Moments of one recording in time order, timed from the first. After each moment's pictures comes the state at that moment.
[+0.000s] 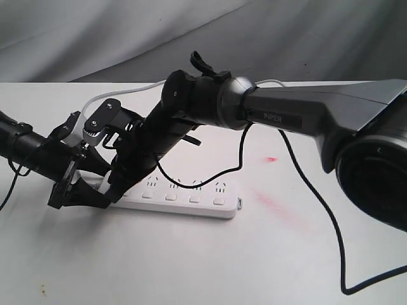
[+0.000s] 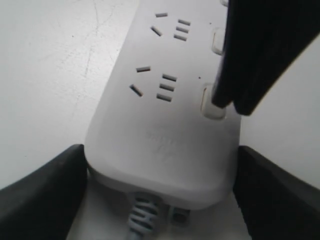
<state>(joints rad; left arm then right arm) 0.23 2.26 -1.28 -0.95 1.12 2.12 0.73 2.34 -1.83 0.64 0.74 -0.97</state>
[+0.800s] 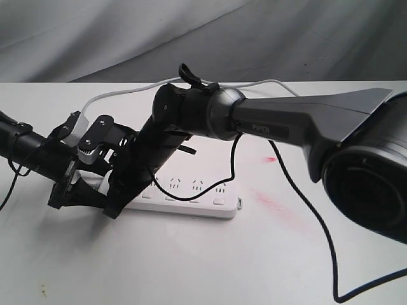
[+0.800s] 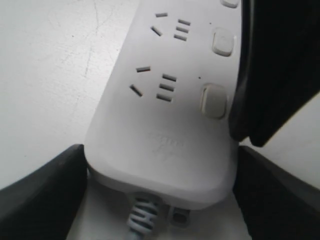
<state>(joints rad) 0.23 2.26 -1.28 -0.95 1.12 2.12 0.76 2.37 -1.83 0.59 0.76 -0.96</state>
